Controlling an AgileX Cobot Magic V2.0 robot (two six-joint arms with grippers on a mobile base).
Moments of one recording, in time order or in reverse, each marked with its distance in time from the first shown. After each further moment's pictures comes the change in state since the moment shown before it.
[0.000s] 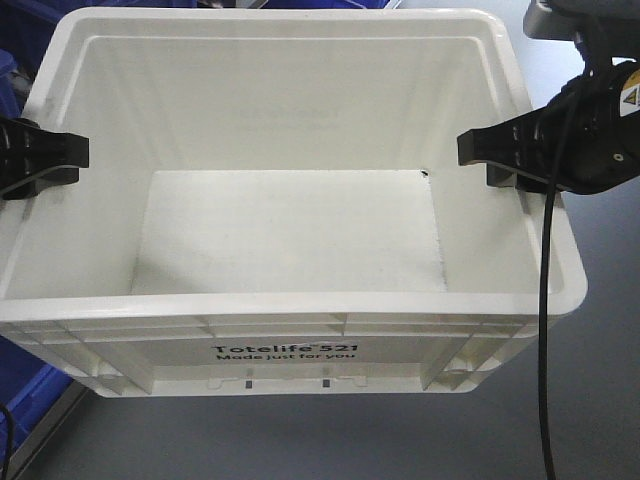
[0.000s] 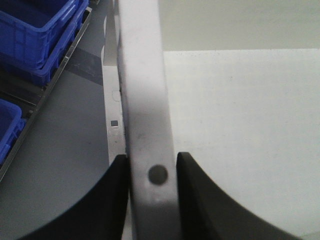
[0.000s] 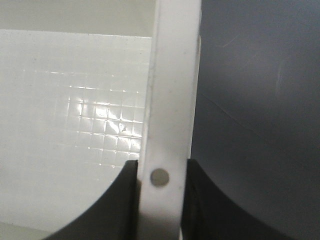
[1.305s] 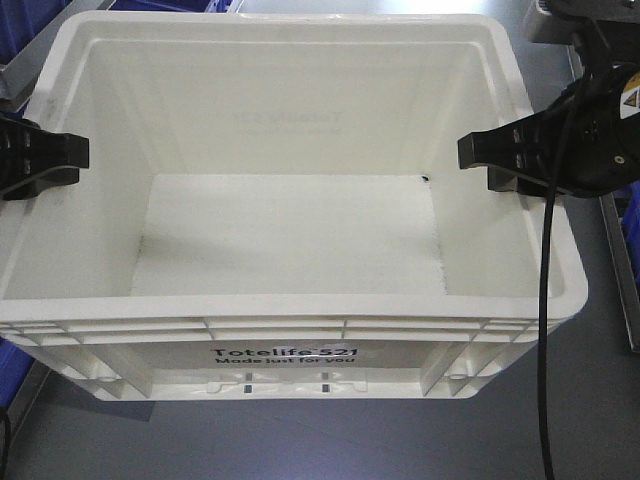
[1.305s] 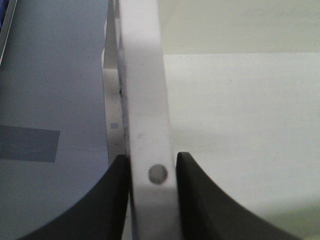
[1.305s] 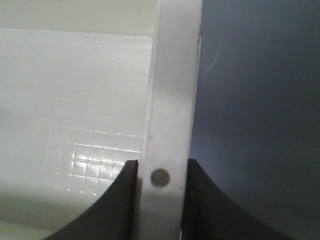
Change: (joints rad) left arm 0.000 -0.001 0.000 -0.001 0.000 0.003; right arm 0.000 0.000 0.000 0.004 0.016 0.002
